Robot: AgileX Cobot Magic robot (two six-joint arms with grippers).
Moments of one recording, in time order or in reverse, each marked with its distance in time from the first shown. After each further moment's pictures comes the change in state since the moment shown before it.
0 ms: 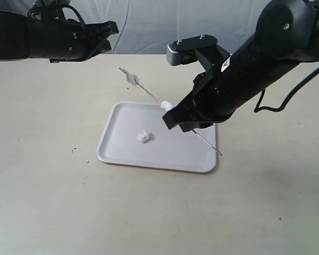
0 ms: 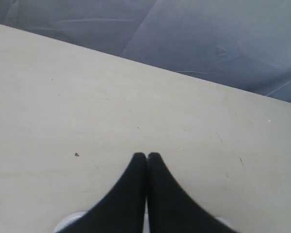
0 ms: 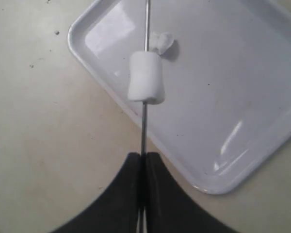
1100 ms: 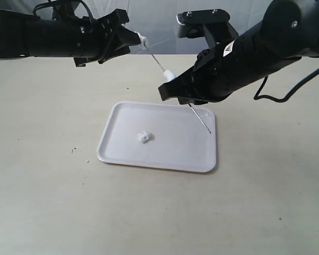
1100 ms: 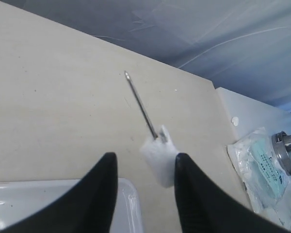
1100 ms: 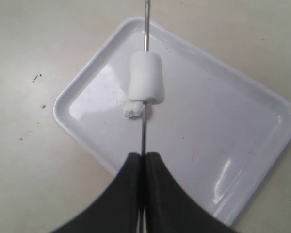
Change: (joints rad) left arm 0.000 -0.001 -0.006 -0.006 0.307 -0.134; right arm 0.000 -0.019 0.000 -0.046 -0.188 0.140
